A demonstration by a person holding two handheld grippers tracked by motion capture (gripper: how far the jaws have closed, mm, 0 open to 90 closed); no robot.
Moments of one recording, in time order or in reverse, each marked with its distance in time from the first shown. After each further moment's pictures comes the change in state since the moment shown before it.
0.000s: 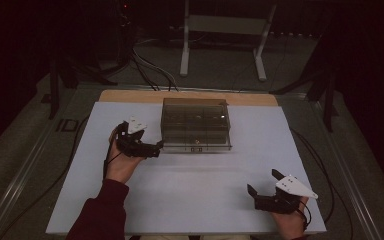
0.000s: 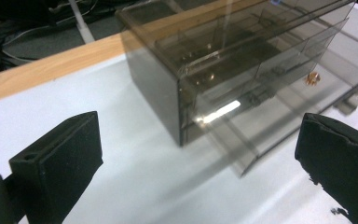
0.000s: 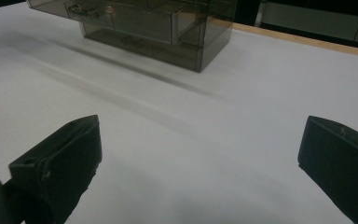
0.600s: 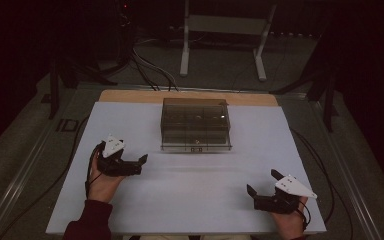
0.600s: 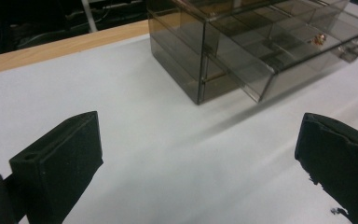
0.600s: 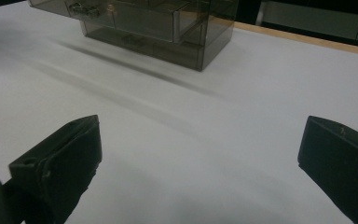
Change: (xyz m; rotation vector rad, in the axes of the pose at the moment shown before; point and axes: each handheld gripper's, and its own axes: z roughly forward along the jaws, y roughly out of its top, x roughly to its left) left arm 0.010 -0.058 -0.034 -0.075 0.019 -0.032; right arm 0.001 0.000 0.001 0.004 0.002 0.000
